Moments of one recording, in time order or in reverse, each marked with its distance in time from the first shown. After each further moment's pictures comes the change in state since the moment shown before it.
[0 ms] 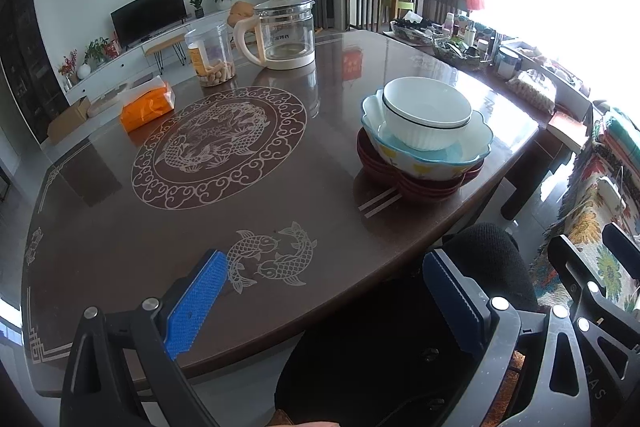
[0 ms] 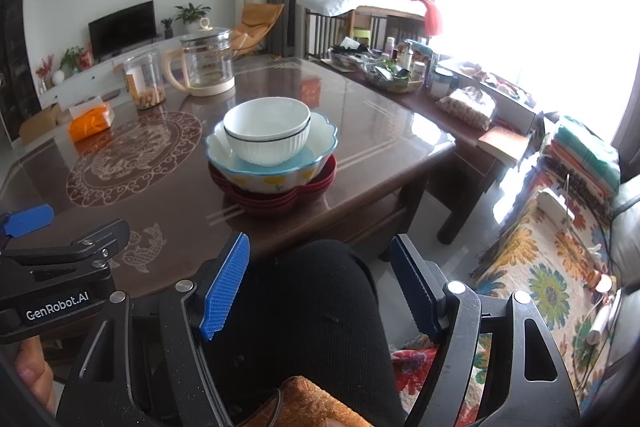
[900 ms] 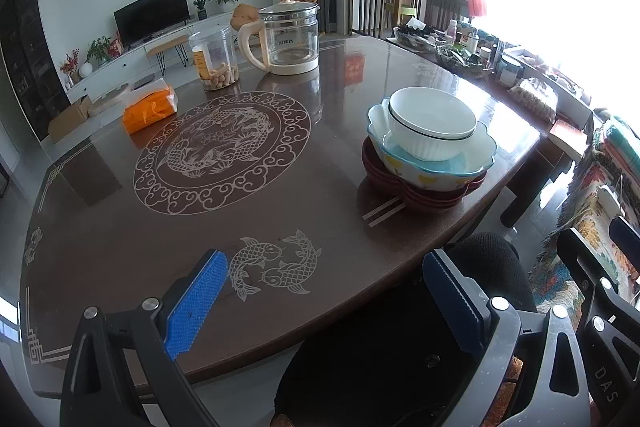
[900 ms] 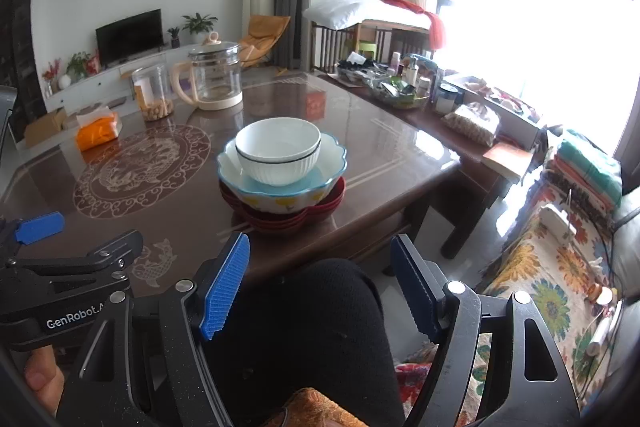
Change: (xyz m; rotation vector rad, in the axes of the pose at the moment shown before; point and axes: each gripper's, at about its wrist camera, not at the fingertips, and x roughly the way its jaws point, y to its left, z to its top) left arm -0.001 0.008 0.006 -0.017 -0.016 -0.005; right arm -0.008 0.005 0.012 -0.013 -0.048 0.010
